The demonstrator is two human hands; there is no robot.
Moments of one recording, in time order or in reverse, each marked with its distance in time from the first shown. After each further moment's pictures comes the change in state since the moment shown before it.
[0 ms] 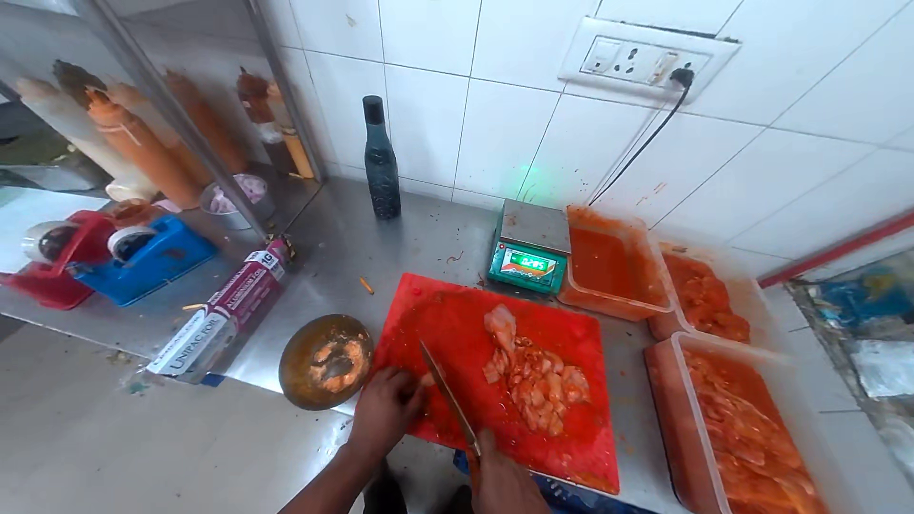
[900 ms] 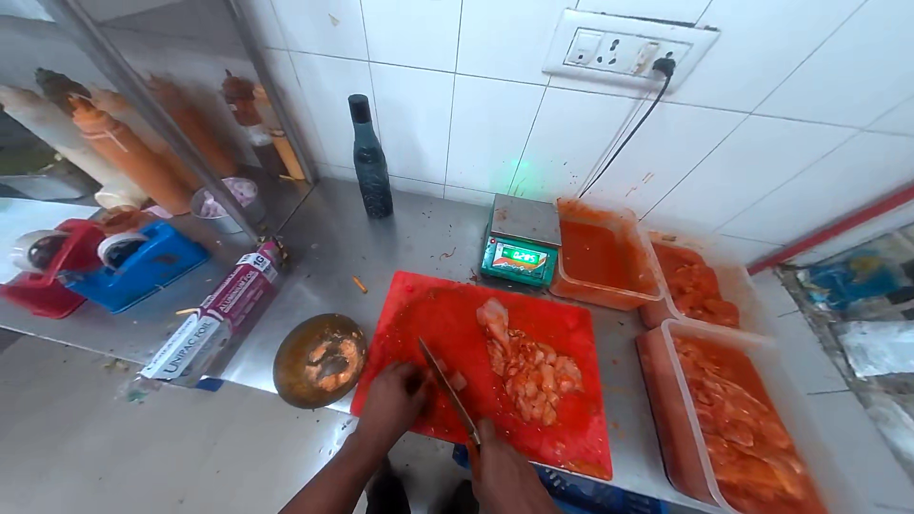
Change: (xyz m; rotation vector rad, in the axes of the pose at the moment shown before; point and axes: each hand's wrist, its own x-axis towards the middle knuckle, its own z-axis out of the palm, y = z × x) left_hand 0.011 0.031 -0.014 -0.035 -0.177 -0.098; right_hand 0.014 0.012 0.004 0.016 0.007 -0.002
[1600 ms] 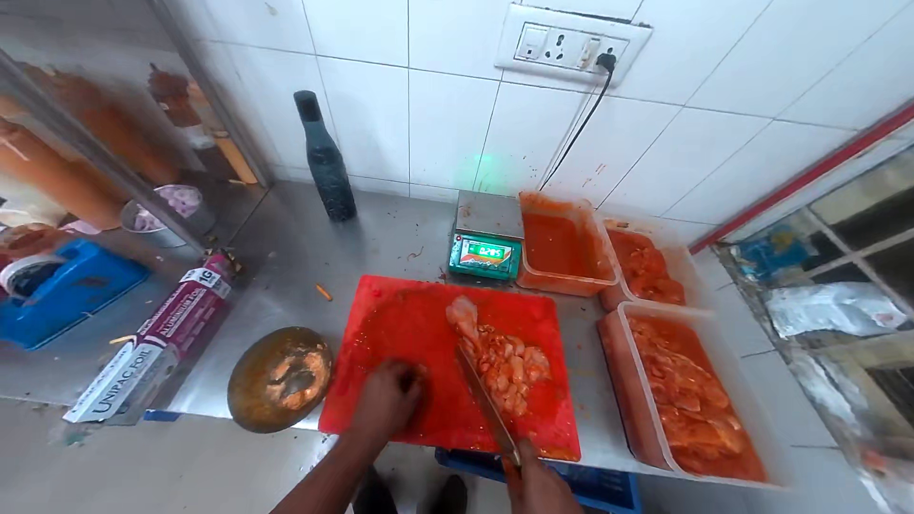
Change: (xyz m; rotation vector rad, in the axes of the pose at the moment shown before) left_hand 0.017 0.034 0.009 0.008 -0.133 0.062; right_hand -0.037 0.071 -0.005 0.198 0.085 0.204
